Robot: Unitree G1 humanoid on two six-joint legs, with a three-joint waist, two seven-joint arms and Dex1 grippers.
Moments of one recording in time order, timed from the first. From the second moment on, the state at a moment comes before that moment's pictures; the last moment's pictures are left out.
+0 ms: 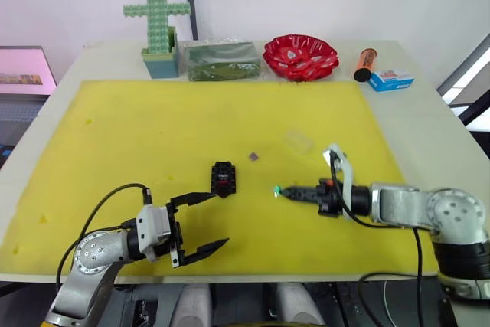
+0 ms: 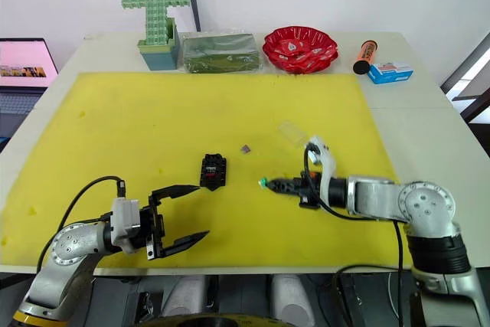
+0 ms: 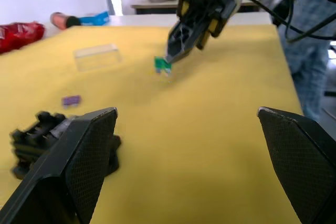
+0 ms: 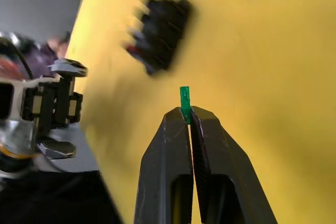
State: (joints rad) left arm 0.23 0.56 -0.02 -0.37 -0.45 -0.18 -0.99; right arm -0.39 -0.72 -0.07 -0.35 1.48 1.25 0.11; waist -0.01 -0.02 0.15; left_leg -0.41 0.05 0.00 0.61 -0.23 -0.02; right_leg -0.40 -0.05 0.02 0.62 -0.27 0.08
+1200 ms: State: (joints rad) left arm 0.08 0.54 0.04 -0.18 -0.45 -0.07 -0.97; right arm -0.93 -0.59 0.59 -0.27 0.33 0.95 0.84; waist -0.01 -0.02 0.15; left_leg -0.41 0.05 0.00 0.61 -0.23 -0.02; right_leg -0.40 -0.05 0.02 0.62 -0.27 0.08
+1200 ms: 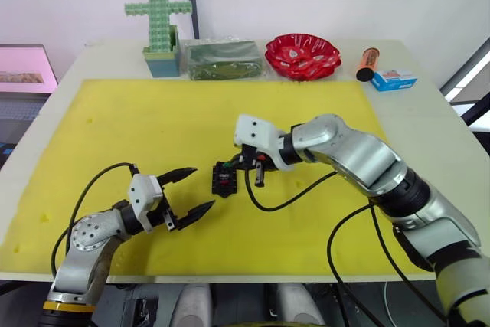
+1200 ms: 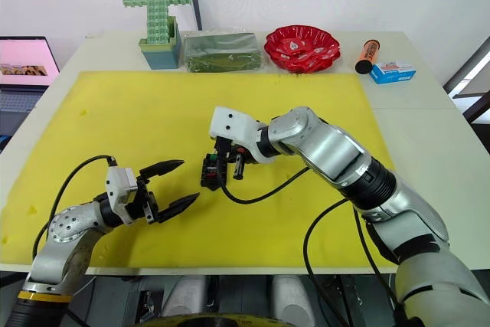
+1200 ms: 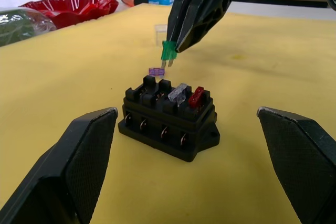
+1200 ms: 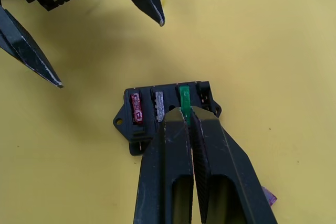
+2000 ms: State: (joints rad) left arm 0.06 0.52 0.03 -0.15 -0.42 -0.10 -0.97; right arm -1.00 -0.52 0.65 -0.10 0.15 0.80 1.01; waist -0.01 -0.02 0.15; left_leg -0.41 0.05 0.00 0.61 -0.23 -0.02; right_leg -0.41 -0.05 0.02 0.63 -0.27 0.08
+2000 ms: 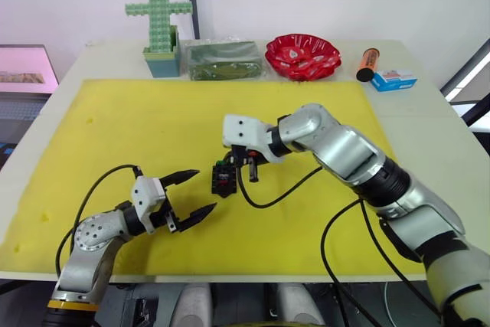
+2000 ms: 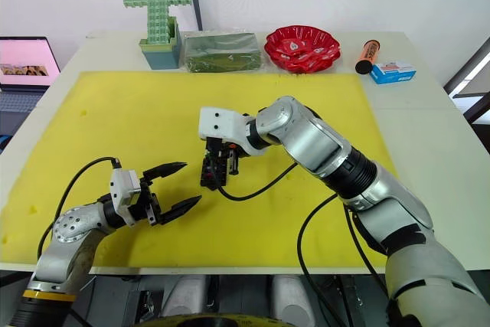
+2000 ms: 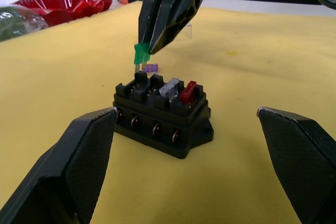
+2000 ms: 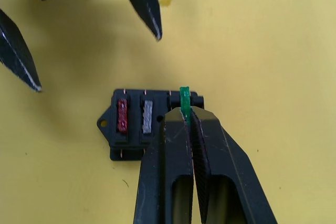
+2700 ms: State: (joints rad) left arm 0.04 0.51 0.03 -0.14 -0.40 -0.09 -0.95; right arm -0.99 -0.48 0.65 -0.07 0.12 0.81 1.05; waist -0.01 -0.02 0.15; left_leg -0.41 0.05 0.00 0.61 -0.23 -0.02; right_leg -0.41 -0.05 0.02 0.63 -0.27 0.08
